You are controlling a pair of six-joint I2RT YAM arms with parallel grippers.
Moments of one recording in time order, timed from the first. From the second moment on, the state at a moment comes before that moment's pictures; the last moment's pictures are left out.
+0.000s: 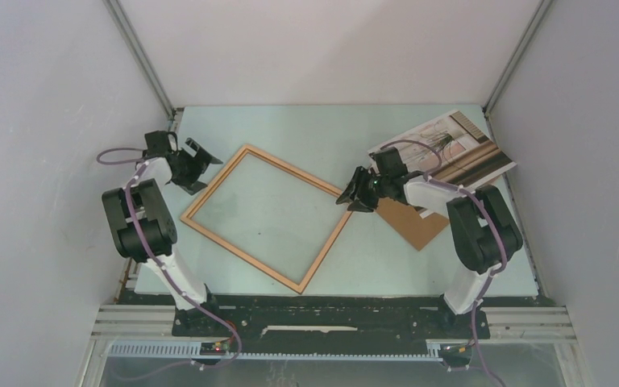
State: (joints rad) left arm 0.32 1.83 1.24 -0.38 0.40 -0.66; right arm 0.39 1.78 1.02 -0.12 -0.50 0.84
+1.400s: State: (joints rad) left arm 0.31 1.82 1.26 -0.59 0.34 -0.45; right arm 0.48 1.69 0.97 -0.34 -0.16 0.58
